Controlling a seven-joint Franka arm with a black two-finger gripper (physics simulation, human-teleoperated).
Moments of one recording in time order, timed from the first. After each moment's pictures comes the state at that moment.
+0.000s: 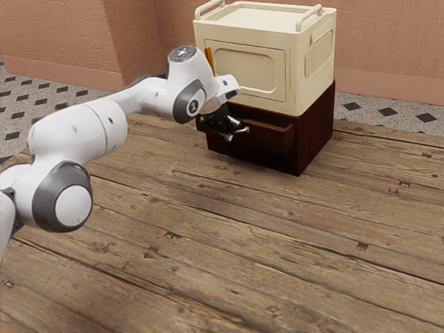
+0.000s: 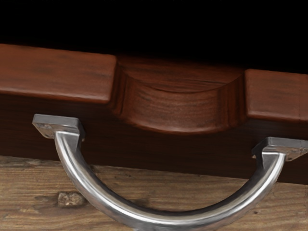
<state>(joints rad) 0.05 0.96 -0.20 -0.85 0.15 2.21 -0.10</state>
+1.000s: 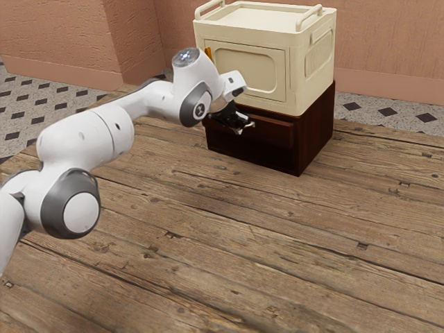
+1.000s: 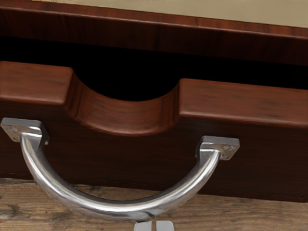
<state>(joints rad) 0.03 1.02 -0.20 -0.78 0.15 2.31 -0.10</state>
